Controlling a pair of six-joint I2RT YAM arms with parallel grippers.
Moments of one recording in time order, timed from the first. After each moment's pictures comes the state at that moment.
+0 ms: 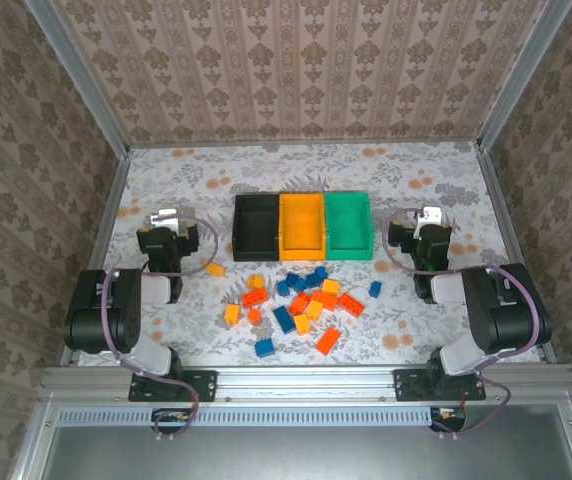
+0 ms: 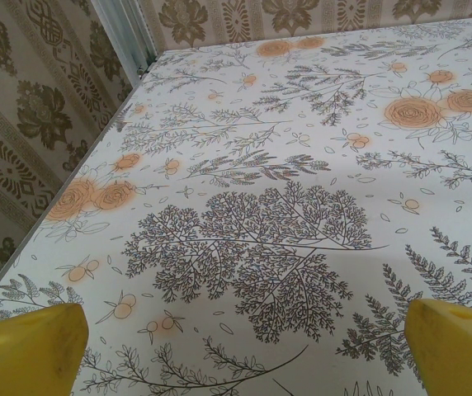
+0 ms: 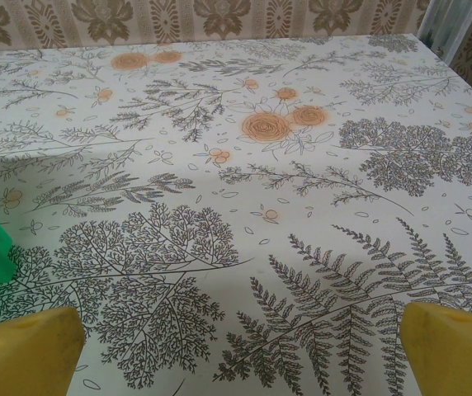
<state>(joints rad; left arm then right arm) -0.05 1.54 0.38 0.80 -0.23 0.09 0.04 1.54 0.38 0.78 0.22 0.06</state>
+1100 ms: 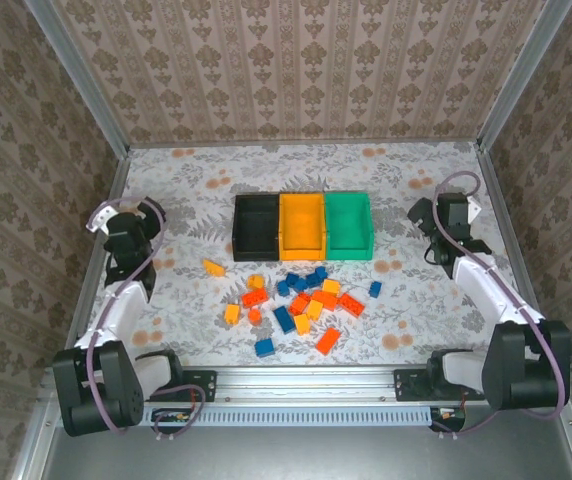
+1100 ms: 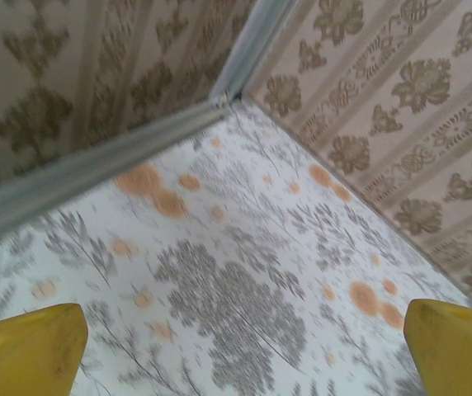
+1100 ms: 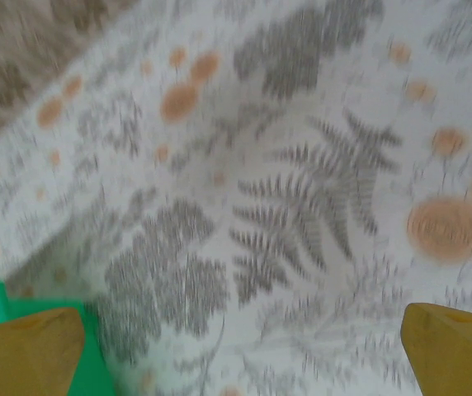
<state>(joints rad) 0.11 1.11 0.56 0.19 -0.17 -0.65 0.00 1.24 0.77 -0.28 0.22 0.70</state>
